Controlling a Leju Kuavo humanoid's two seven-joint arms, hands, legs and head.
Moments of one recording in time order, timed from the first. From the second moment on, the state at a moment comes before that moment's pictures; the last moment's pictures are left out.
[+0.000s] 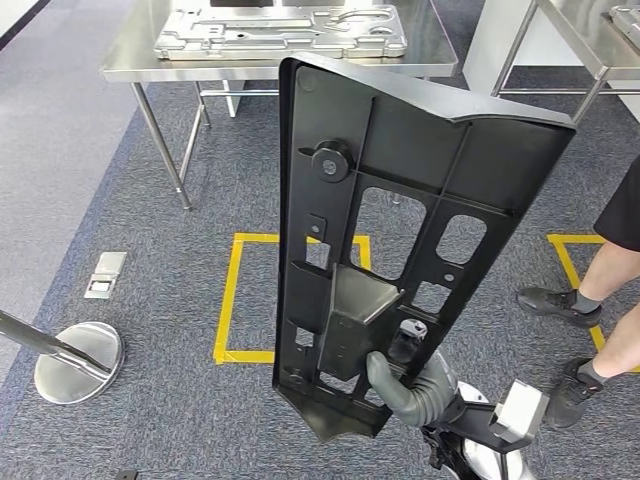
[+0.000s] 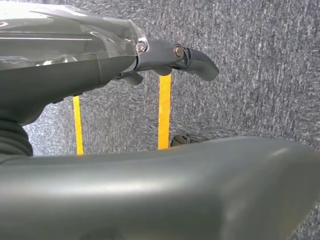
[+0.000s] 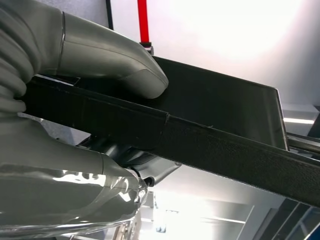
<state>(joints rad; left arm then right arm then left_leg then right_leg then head) -0.10 -0.09 1.24 -0.21 -1.10 -0.02 -0.06 -0.05 -0.18 0.55 -1.86 -0.17 0.25 -0.54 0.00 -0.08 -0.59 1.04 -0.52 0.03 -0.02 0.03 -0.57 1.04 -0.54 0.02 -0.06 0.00</state>
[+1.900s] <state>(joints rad) -0.10 -0.09 1.24 -0.21 -1.10 -0.02 -0.05 -0.02 -0.16 0.53 -1.88 -0.16 0.25 -0.54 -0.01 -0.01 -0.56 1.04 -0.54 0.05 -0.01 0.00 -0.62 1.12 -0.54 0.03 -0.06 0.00</state>
